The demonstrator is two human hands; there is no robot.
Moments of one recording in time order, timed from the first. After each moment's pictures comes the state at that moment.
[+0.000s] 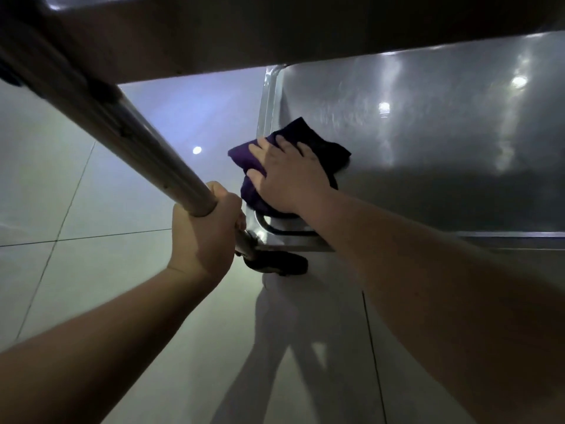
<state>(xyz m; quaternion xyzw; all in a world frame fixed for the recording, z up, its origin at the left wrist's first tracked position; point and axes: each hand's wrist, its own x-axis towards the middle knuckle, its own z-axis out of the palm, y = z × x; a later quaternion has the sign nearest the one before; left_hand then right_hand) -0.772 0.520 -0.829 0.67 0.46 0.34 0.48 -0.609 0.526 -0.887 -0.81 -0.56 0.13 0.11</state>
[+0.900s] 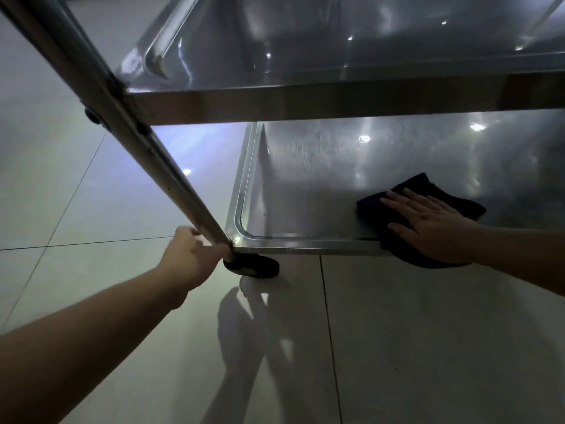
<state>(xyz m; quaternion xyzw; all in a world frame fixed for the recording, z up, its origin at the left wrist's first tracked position) -0.811 0.502 -0.824 0.68 0.61 0.03 0.42 -0.468 0.257 -0.862 -0.83 -0.52 0.19 -0.05</state>
